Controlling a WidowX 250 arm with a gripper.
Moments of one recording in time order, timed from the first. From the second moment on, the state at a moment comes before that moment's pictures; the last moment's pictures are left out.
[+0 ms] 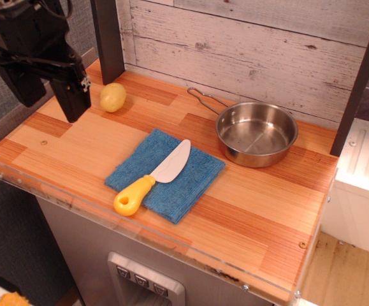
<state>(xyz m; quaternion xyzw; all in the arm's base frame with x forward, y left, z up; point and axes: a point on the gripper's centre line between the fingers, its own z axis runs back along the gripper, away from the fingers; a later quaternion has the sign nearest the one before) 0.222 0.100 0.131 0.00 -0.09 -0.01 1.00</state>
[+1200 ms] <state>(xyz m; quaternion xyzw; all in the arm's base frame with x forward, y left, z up) 0.330 0.178 0.074 0.03 -0.04 0.08 1.00</state>
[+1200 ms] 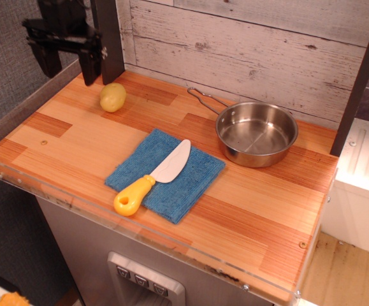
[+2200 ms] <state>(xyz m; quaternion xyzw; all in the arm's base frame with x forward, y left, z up) 0.369 0.162 0.011 0.04 -0.01 0.13 0.99</state>
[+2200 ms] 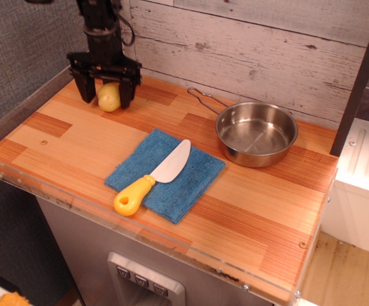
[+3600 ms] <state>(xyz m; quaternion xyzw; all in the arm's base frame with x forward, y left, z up) 0.381 0.013 0.104 0.00 -0.06 0.04 1.00</state>
